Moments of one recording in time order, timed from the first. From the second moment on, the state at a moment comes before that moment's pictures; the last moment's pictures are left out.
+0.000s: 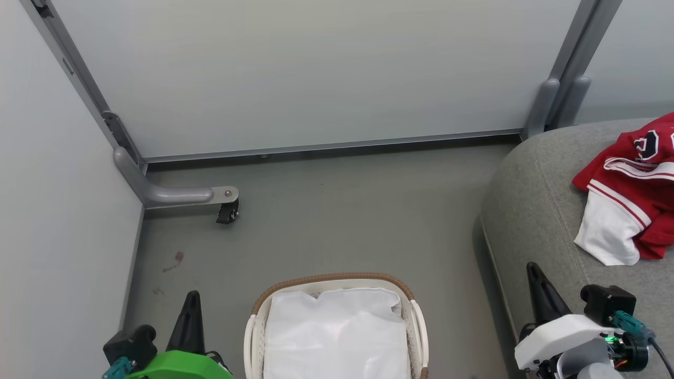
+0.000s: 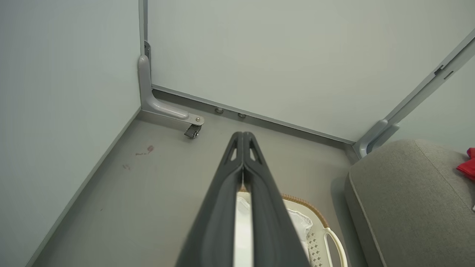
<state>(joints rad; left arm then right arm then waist) 0.00 0.05 -0.10 0.36 -0.45 -0.10 -0.22 -0.07 -0.04 -0.03 0.36 0.30 0.13 -0.21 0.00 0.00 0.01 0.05</state>
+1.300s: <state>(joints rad) -0.04 0.05 0.00 0.30 -1.00 -0.11 -0.06 -0.08 -0.04 -0.07 0.31 0.92 0.13 -0.06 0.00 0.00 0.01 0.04</state>
